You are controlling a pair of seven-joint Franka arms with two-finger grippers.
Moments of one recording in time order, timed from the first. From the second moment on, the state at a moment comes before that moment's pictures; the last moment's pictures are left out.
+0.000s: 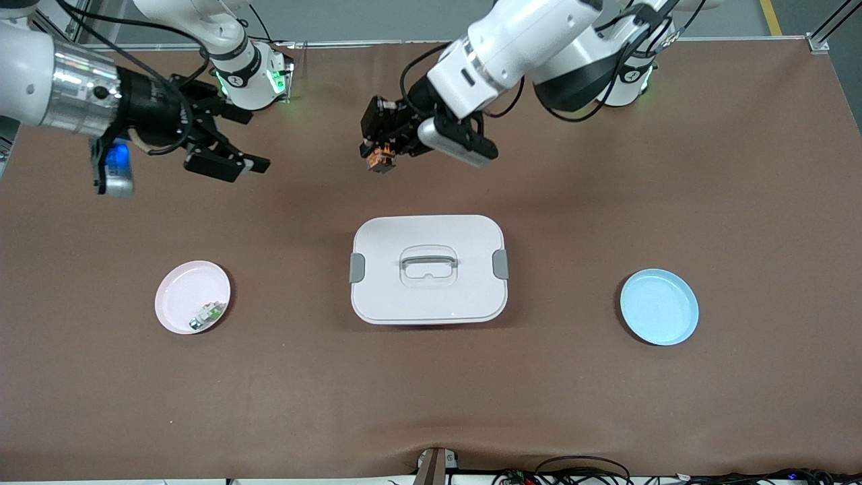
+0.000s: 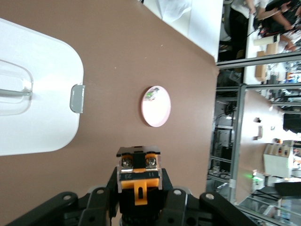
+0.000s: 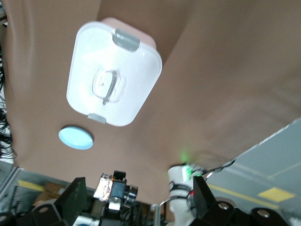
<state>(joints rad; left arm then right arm) -0.11 0.36 -0.83 -1.61 -0.26 2.58 -0.79 0.20 0.17 -0.02 -1.30 0.64 1.39 1.30</state>
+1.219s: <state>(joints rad) -0.36 0.49 -0.65 -1.57 -0.15 2.67 -0.87 0.15 0.19 -0.02 -1.49 0.46 1.48 1.02</state>
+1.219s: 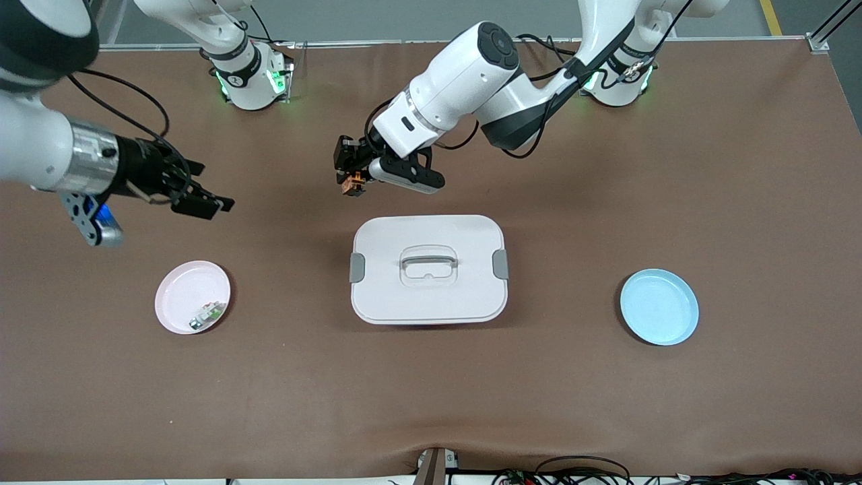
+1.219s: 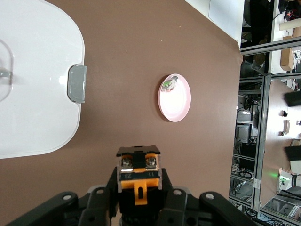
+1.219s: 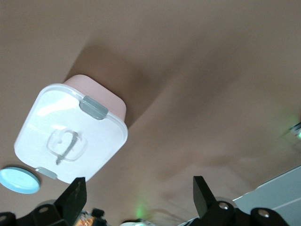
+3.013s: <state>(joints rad) -0.23 0.21 -0.65 -1.74 -0.15 2.43 -0.87 0.41 0.07 0.01 -1.92 0.89 2.09 1.36</state>
